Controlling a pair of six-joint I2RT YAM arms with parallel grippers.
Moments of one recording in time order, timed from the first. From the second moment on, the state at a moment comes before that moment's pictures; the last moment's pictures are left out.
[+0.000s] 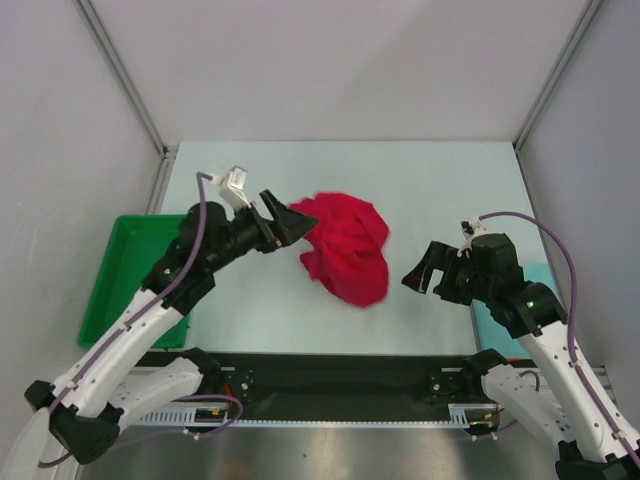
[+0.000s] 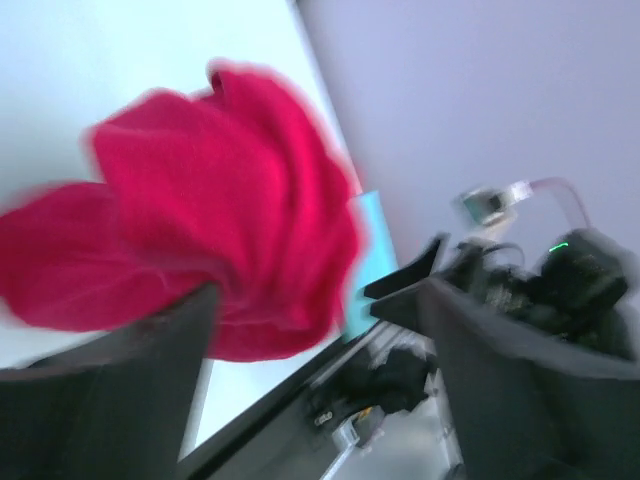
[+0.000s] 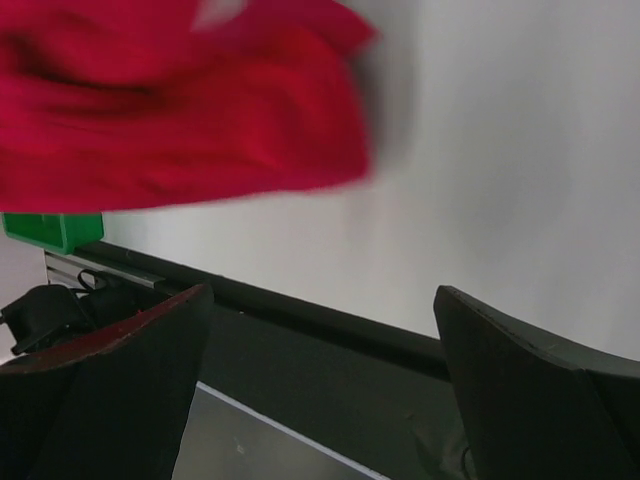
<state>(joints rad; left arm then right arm) -0.57 0.89 1.02 -0.28 0.18 -0.86 0.39 0.72 0.86 -0.86 -0.20 0.65</state>
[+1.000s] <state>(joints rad) -0.60 1.64 1.06 -0.42 0.39 -0.39 0.45 1.29 0.63 -0.37 -0.44 0.58</state>
